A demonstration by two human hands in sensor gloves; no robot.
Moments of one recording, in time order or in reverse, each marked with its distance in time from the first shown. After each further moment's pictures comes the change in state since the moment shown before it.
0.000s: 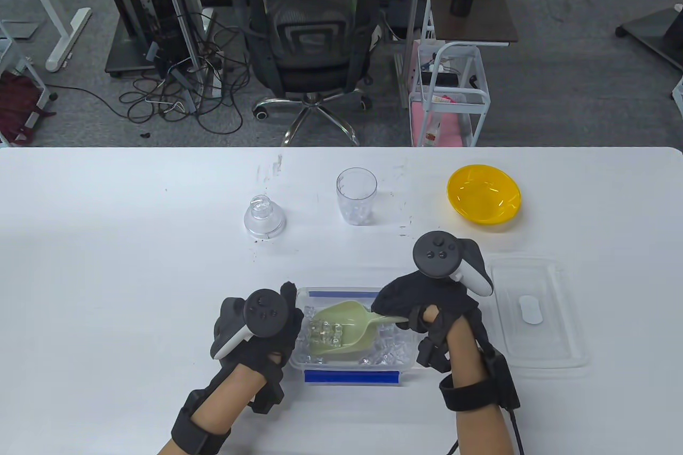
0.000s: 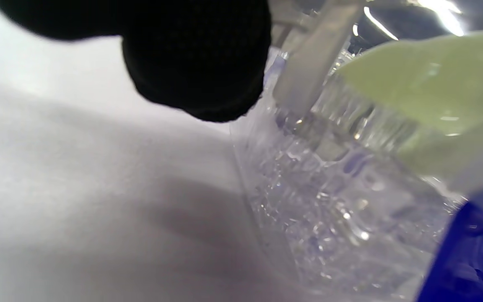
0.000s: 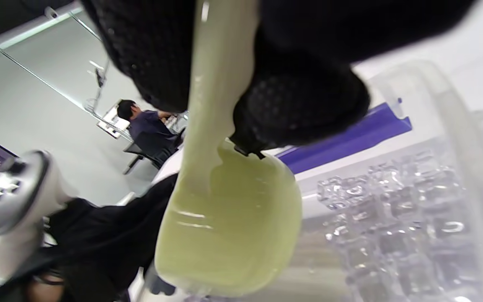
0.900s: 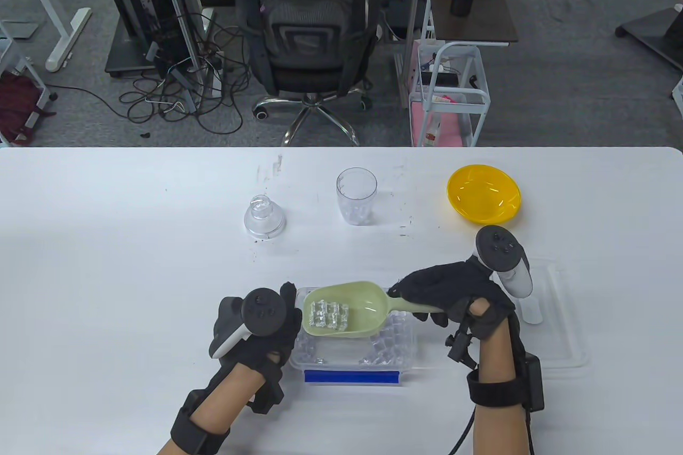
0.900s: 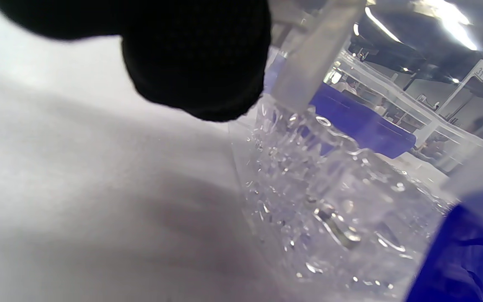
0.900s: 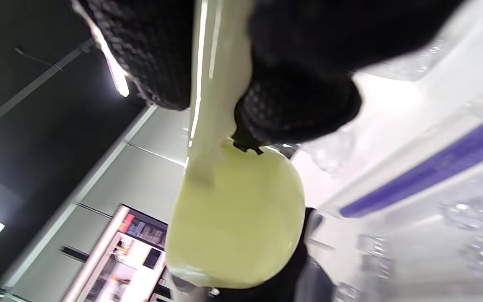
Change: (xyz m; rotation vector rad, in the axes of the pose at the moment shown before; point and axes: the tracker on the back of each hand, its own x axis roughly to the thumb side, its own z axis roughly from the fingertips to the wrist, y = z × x) left_hand -0.002 0.000 0.000 -0.010 -0.001 0.023; right_hand -0.019 -0.038 0.032 -0.080 -0.277 -0.387
